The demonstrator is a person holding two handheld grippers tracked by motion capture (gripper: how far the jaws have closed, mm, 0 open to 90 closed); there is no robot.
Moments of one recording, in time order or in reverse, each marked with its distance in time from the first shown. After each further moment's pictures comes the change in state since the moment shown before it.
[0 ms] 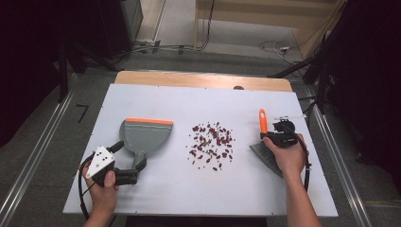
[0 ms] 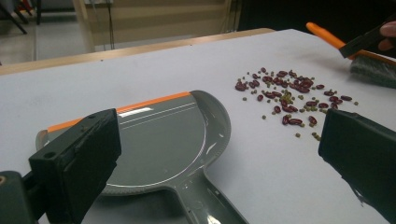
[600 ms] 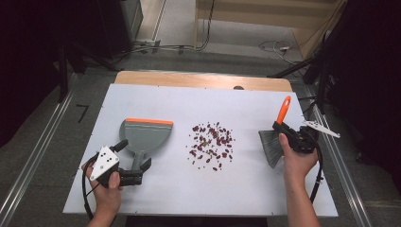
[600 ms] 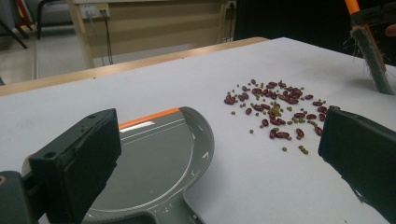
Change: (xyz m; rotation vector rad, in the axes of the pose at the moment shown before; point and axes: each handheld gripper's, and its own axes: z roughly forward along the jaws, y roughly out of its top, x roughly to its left) left arm -0.017 0.012 0.001 -0.032 -0.007 0.045; right arm -0.019 -0.025 -0.043 -0.476 0.124 0.187
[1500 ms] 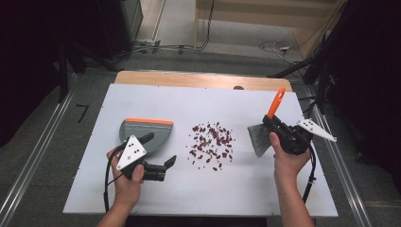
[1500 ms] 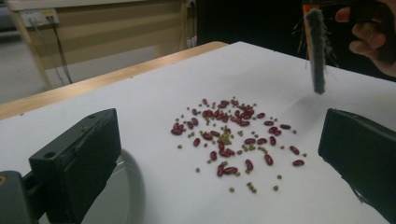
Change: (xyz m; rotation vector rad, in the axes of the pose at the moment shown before) left arm -0.042 0.042 0.044 0.017 -0.163 0.044; right arm 0.060 0.007 -0.013 -0.143 0.145 -0.124
